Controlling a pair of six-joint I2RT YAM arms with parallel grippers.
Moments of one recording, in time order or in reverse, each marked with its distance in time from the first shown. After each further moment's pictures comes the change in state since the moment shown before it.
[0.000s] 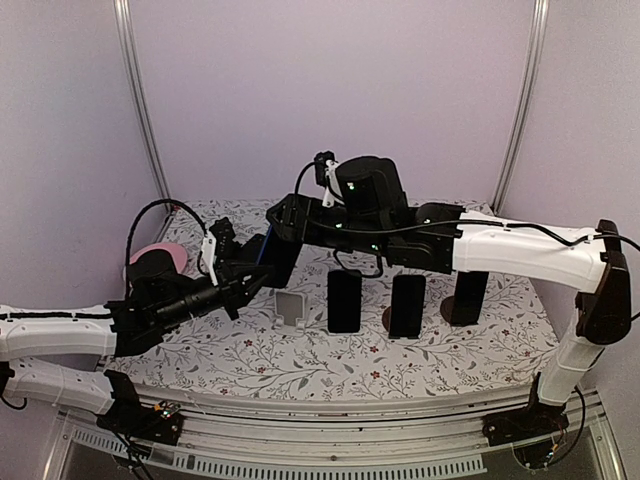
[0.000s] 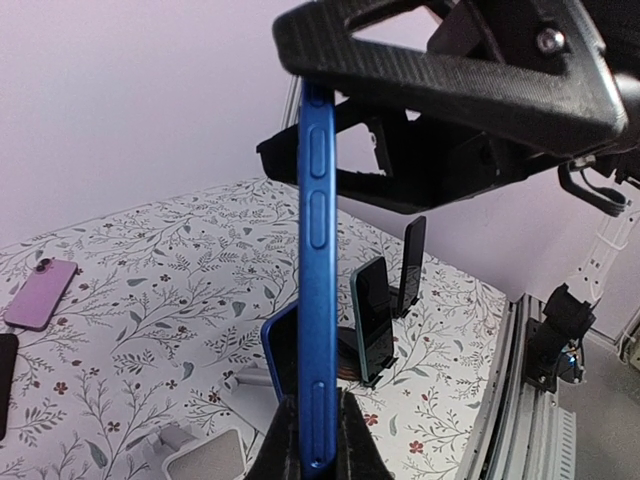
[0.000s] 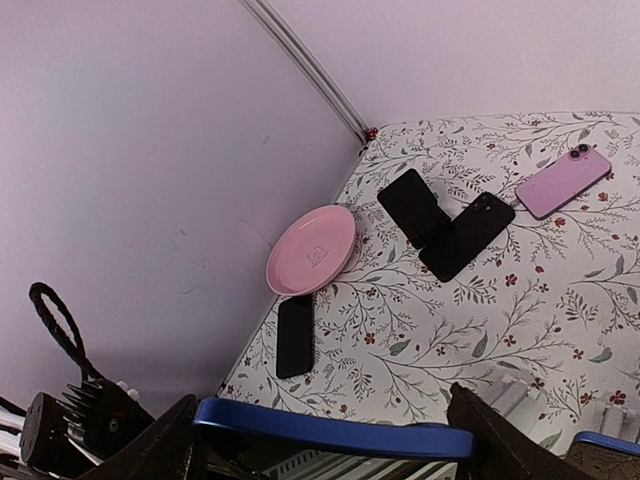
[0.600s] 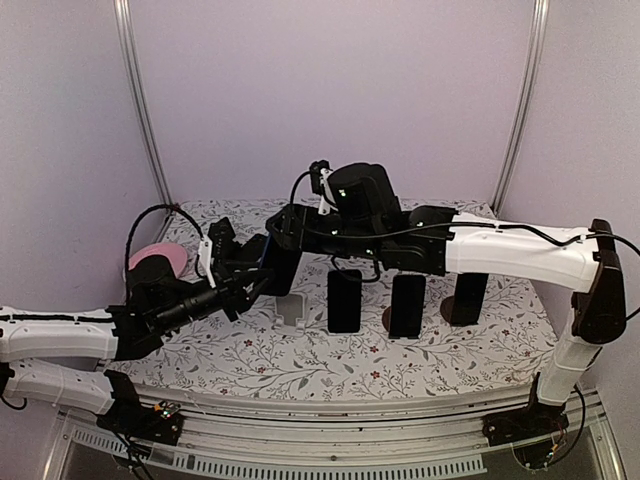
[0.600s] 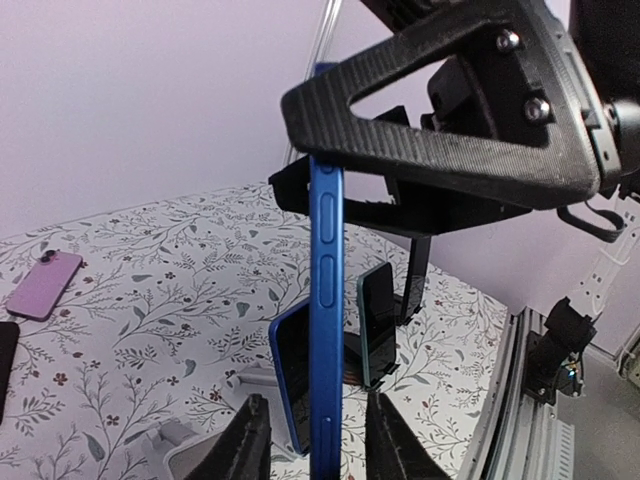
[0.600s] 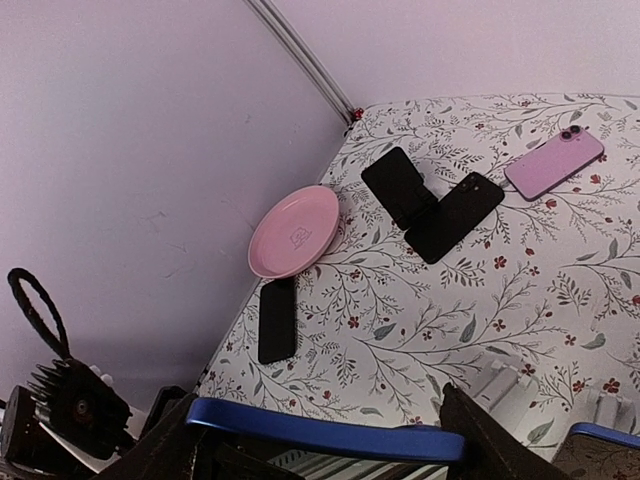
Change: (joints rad) left arm 0.002 0.000 -0.039 0.056 -0.035 -0.037; right arm 0.001 0.029 0.010 -0.035 0.013 0.003
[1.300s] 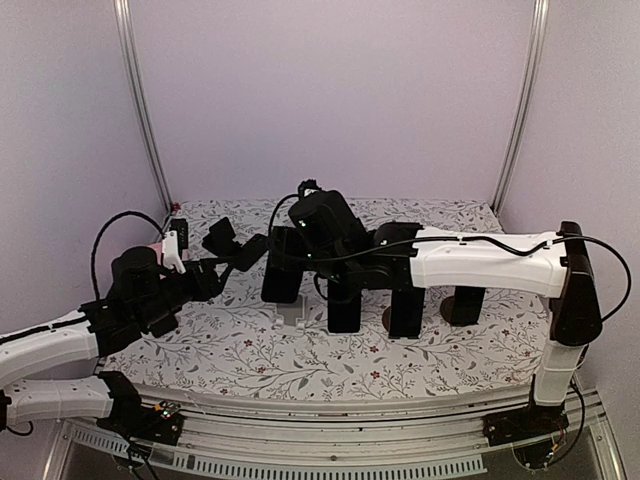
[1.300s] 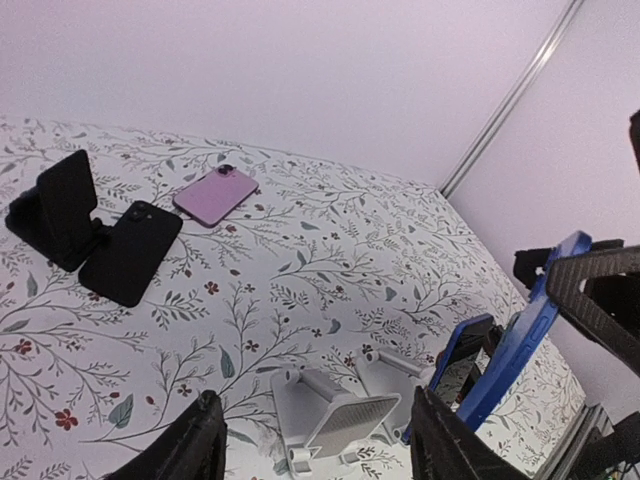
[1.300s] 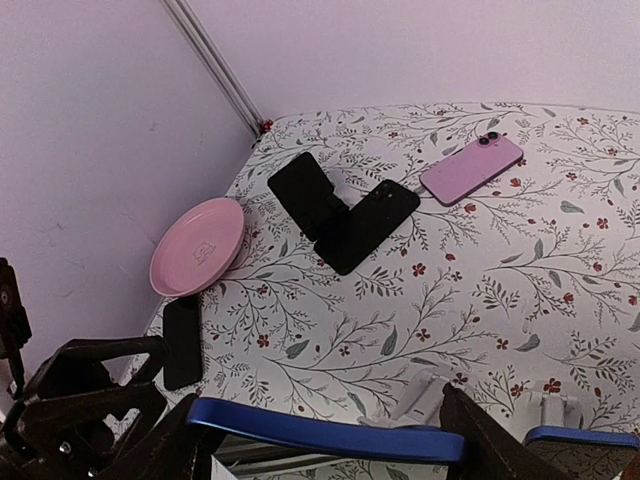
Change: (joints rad) left arm 0.157 -0.186 0.018 -0.397 -0.246 -0.238; right arm 0.061 0.125 0.082 -0.084 0.284 -0.030
